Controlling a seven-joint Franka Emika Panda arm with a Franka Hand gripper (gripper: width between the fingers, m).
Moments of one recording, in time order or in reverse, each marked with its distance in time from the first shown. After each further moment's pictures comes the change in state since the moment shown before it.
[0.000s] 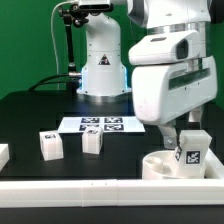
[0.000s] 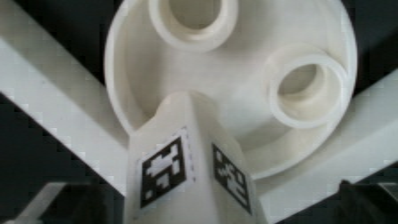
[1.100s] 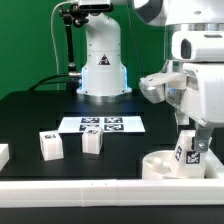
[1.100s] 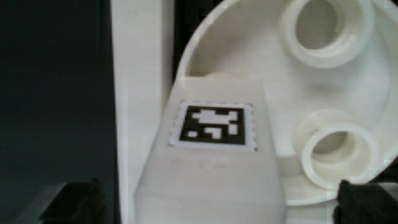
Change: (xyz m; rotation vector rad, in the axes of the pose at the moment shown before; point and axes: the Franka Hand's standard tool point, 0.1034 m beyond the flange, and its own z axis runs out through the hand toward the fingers) arm 0.014 0.005 0.003 -0.018 -0.086 -0.602
